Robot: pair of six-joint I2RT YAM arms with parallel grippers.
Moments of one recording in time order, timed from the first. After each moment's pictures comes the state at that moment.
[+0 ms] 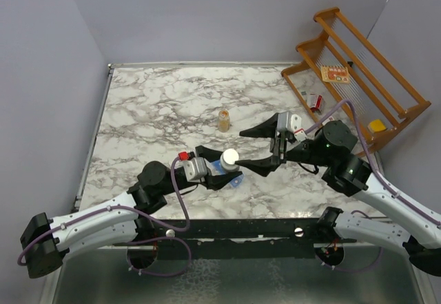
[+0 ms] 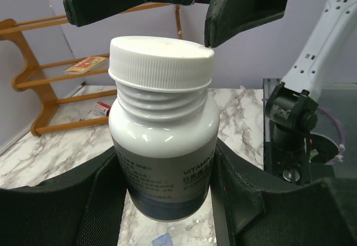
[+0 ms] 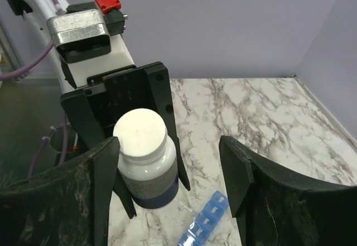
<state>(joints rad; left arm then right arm) -1.03 0.76 0.42 0.61 0.28 0.05 0.89 0.86 0.96 0.01 -0.51 -0.11</state>
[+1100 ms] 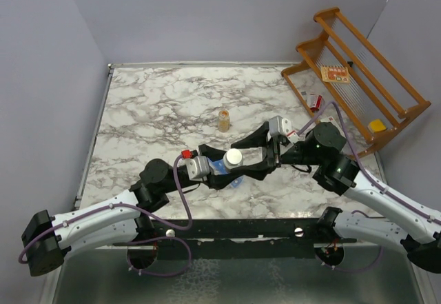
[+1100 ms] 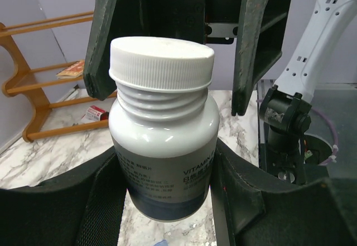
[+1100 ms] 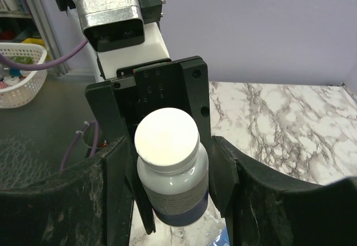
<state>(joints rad) -1.03 0.79 0.45 0.61 0.31 0.04 0.89 0.90 0.88 0.14 -0.66 -0.03</state>
